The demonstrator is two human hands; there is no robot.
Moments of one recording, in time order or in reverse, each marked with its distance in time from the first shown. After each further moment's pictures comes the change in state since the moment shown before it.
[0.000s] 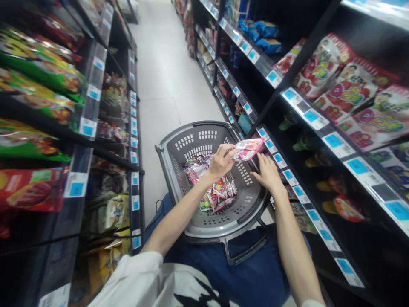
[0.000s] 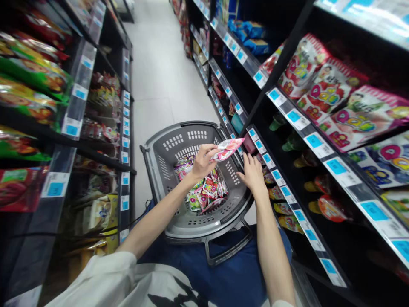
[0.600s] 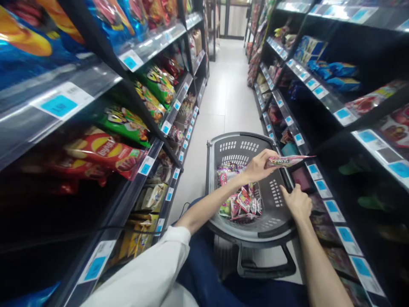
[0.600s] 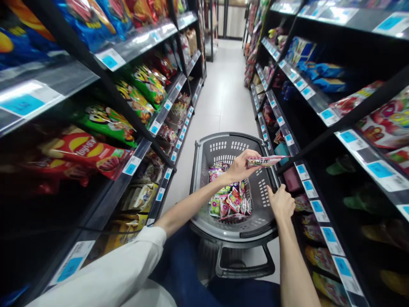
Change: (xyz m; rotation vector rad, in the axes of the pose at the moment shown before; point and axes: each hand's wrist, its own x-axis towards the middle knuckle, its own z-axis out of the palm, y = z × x) left_hand 0.048 -0.046 -0.018 -0.278 0.061 -0.174; right_hand 0.057 -0.035 0.038 -0.362 0.044 0.331
